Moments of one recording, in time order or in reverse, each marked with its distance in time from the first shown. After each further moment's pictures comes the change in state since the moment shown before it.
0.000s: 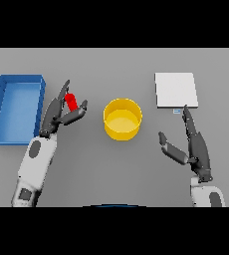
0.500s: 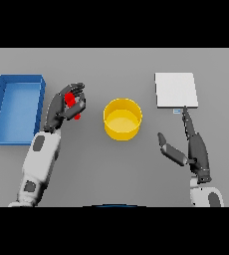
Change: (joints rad) left arm -0.080 -0.039 0.070 0.111 0.057 0.029 -0.054; right arm 0.006 0.001 0.009 0.003 0.027 -0.012 0.002
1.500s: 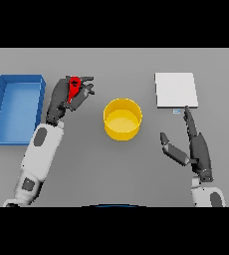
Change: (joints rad) left arm -0.033 0.044 -0.138 -0.186 -0.067 0.061 0.073; right arm -0.002 -0.011 -0.011 0.002 -0.012 0.007 -0.021
